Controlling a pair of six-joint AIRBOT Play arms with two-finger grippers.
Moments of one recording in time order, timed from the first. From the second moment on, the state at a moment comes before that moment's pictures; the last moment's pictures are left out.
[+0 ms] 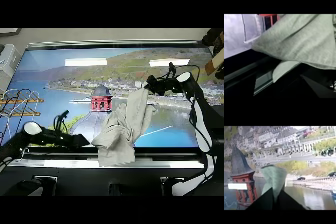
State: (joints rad) left arm -0.21 -1.03 0.53 0.64 -1.13 -1.24; right arm -0.05 -1.77 1.55 -0.80 0.95 1.52
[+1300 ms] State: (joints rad) left arm -0.39 -1.32 0.69 0.27 -1.05 -0.84; right arm -0.05 -1.53 1.58 -0.95 1.04 1.58
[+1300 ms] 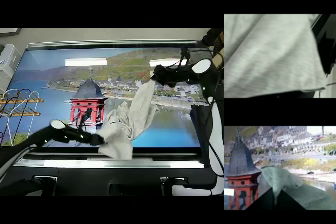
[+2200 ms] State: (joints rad) left arm 0.37 -0.86 2.10 0.76 -1.01 -1.52; right arm -0.05 -0.81 2.00 -1.23 0.82 1.55
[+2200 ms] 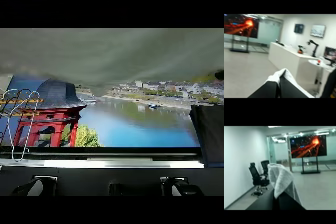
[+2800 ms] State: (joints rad) left arm 0.25 -1.41 1.89 0.89 -1.11 -1.41; right arm -0.03 -1.52 2.01 -1.24 1.15 1.79
